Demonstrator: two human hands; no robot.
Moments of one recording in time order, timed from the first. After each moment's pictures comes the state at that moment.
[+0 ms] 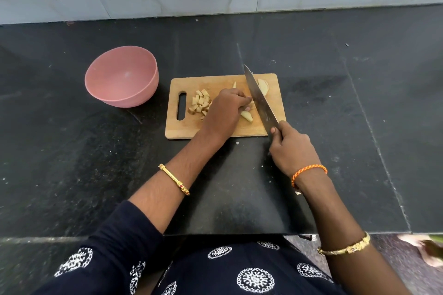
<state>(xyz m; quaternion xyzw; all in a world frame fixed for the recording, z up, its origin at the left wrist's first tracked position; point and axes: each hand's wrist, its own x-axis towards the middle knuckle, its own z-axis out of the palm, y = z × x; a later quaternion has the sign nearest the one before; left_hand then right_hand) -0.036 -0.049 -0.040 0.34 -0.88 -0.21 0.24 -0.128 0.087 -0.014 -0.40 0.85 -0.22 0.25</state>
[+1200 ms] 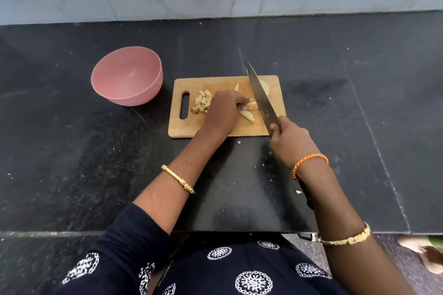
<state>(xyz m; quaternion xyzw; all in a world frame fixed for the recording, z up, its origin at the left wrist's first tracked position) -0.033 -0.050 -0.036 0.41 -0.84 -0.28 0.24 -0.126 0.077 0.006 -0.39 0.85 -0.17 0.29</state>
